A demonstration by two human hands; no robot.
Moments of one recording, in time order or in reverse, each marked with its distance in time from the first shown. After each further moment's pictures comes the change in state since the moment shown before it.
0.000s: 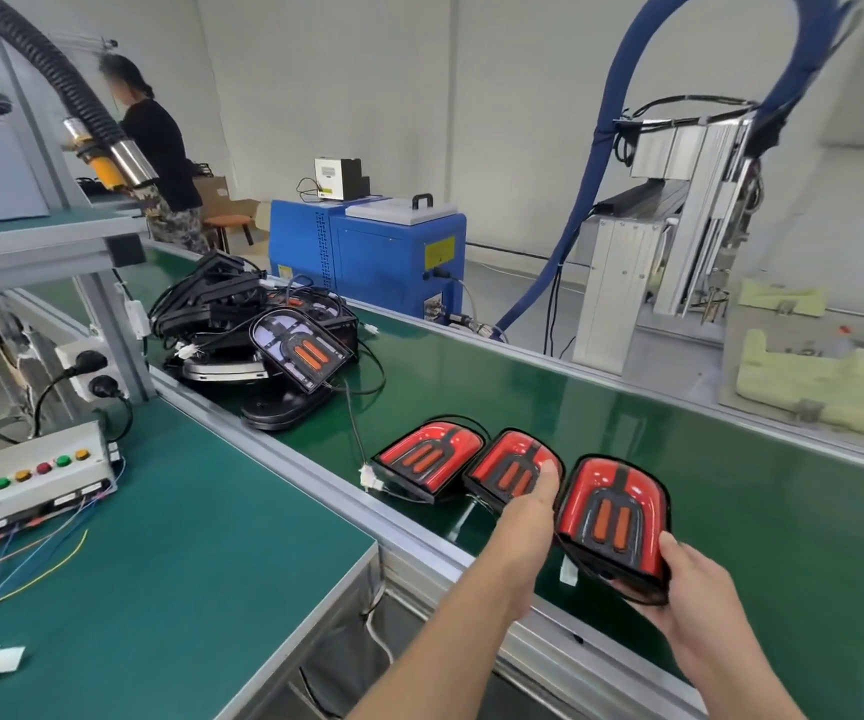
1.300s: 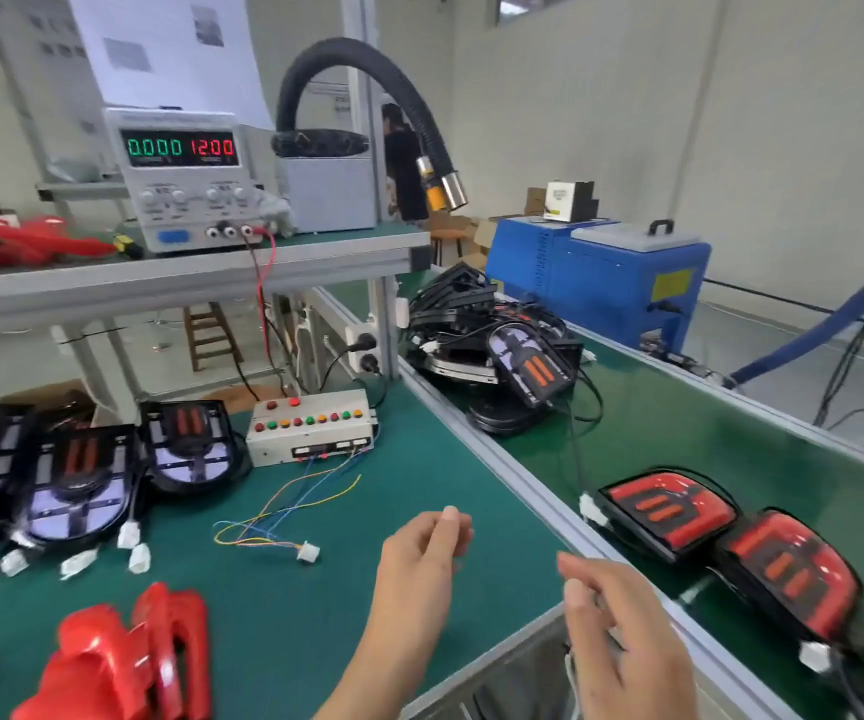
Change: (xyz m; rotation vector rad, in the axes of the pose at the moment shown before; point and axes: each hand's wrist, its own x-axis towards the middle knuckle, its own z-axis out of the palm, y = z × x) left_hand -0.163 -0.028 -0.222 -0.006 0.873 0.400; right_hand -0.176 0.050 0.177 -0.265 -0.526 -1.090
